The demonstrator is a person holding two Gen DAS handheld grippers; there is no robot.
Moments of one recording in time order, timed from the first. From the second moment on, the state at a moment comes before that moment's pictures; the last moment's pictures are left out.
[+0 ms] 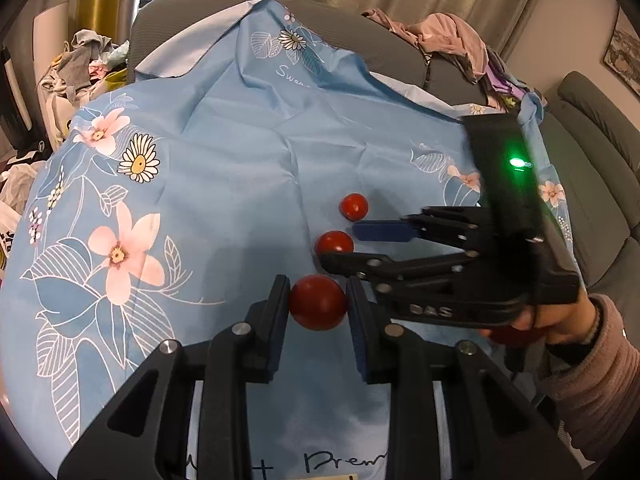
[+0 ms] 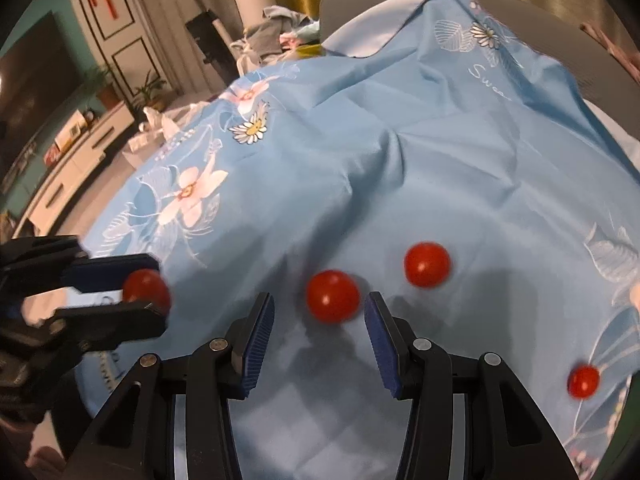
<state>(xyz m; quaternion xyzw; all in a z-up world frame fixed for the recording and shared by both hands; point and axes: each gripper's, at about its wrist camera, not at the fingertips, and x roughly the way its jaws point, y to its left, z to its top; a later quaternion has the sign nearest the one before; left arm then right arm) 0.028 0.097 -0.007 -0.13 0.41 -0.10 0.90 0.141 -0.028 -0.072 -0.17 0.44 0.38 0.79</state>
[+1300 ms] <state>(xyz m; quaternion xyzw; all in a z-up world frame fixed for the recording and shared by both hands) 0.003 0.035 0.022 -0.07 0.40 -0.13 0.90 0.060 -0.141 -0.014 -0.05 0.39 0.33 0.86</state>
